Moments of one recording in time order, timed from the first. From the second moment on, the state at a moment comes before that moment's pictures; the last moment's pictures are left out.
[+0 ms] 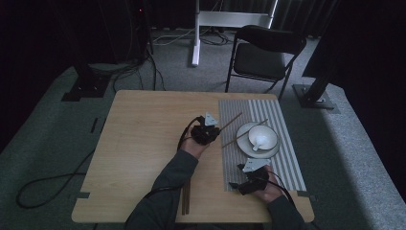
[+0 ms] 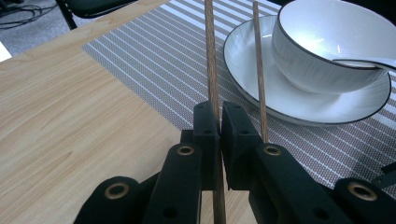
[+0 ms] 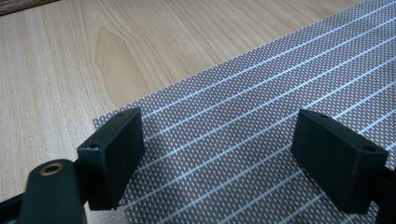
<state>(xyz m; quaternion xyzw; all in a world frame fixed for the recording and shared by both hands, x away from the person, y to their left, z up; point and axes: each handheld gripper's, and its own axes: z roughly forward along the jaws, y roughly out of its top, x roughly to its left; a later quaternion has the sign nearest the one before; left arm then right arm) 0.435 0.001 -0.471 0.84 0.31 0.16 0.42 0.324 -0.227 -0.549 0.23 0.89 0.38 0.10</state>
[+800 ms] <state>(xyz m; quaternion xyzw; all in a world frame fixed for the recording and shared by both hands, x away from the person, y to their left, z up) 0.446 -0.017 -0.470 0.84 0.30 0.16 0.41 0.324 -0.227 -0.549 0.23 0.89 0.38 0.10</state>
